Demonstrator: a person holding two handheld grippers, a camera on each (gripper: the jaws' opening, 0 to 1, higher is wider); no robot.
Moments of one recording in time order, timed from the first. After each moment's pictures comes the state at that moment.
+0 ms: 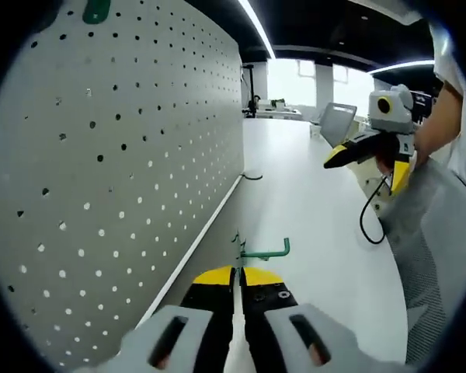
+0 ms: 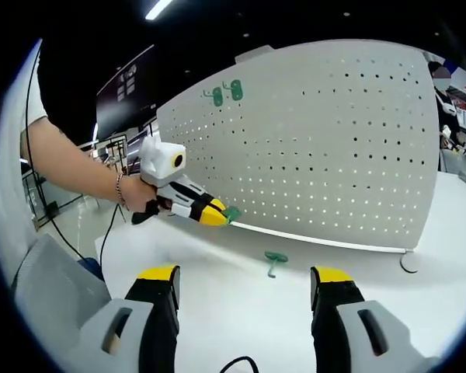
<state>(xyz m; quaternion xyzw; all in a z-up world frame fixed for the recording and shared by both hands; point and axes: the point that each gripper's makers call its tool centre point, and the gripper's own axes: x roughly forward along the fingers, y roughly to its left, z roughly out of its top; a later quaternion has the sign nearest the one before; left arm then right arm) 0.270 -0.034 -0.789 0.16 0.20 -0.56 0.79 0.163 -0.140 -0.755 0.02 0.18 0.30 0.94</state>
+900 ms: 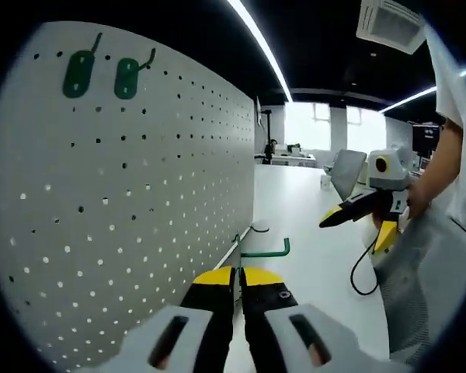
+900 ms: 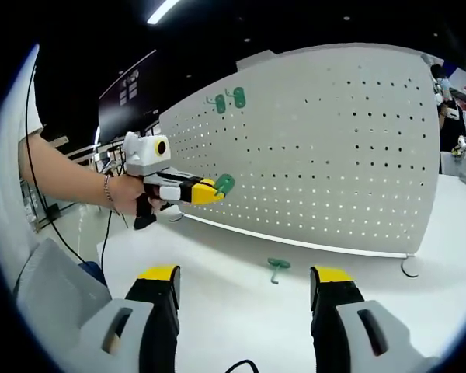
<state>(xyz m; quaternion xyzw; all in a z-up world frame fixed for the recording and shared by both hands) 0.262 -0.034 -0.723 0.07 0.11 -0.54 0.83 0.163 -0.136 -0.746 0.02 0.16 0.30 0.94</state>
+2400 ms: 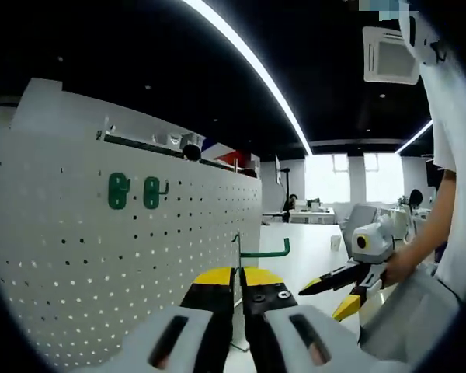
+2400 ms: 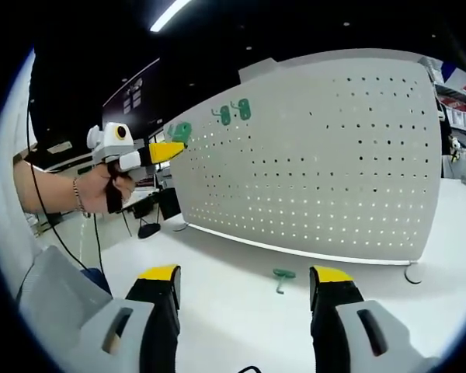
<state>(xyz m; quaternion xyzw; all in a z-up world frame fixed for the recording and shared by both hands) 0.218 -0.006 -0.615 -0.03 -0.02 -0.49 0.87 0.163 -0.130 -0.733 0.03 0.14 0.31 0.94</state>
